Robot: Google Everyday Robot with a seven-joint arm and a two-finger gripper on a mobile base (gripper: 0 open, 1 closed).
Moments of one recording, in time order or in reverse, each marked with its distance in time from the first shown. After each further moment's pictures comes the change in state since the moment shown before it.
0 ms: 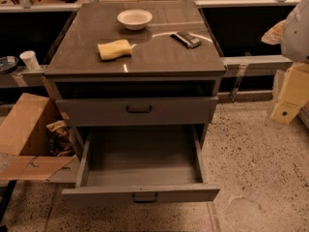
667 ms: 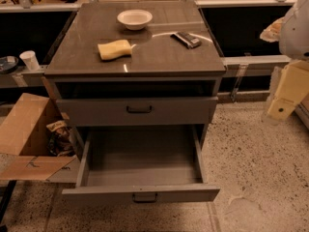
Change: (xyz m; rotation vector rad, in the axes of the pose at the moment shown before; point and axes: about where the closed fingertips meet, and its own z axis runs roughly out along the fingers) arm -0.006 -0.006 0.000 0.012 -0.022 0.004
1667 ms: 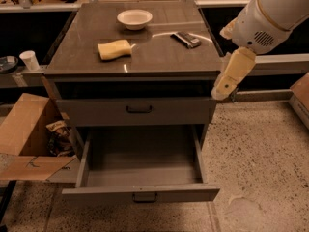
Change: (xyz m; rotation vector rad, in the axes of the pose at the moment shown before) arm -0.066 -0.057 0.064 -0.056 -0.232 0.040
